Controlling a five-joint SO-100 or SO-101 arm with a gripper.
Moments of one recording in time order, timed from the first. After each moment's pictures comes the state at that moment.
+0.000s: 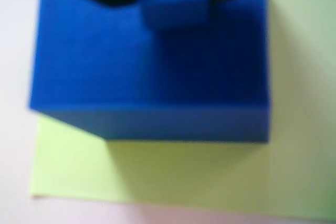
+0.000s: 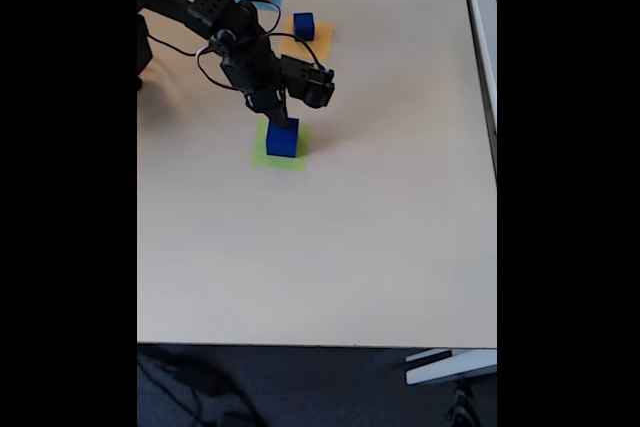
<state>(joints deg) 27.3 87.5 101.6 49.7 61.5</state>
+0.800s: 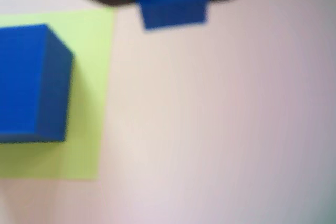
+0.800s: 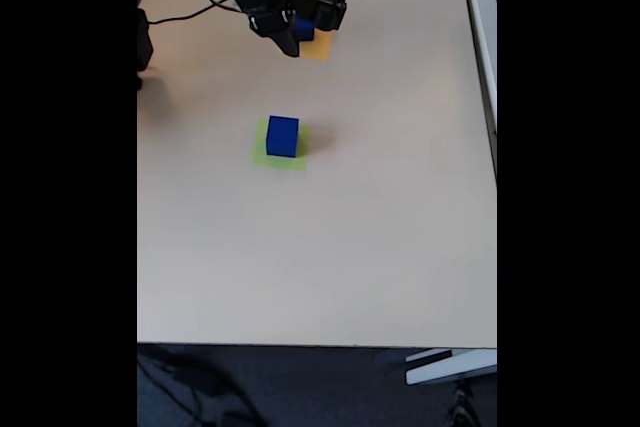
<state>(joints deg) 9.1 94.3 74.8 82.1 85.9</state>
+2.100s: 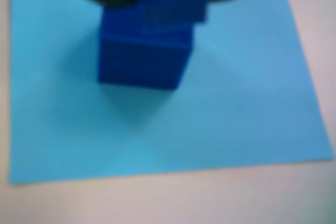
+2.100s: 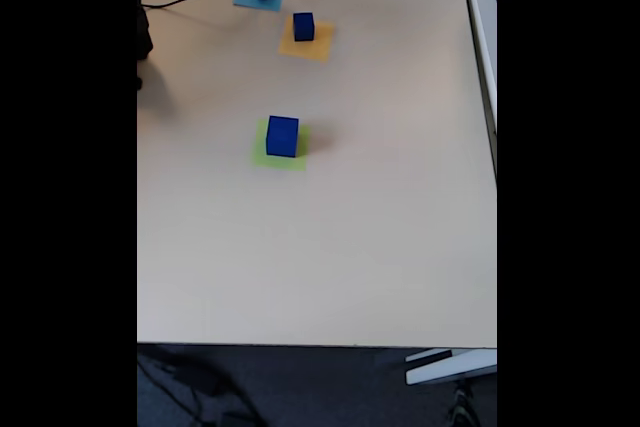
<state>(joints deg) -33.6 78.2 86.2 63.5 138.5</state>
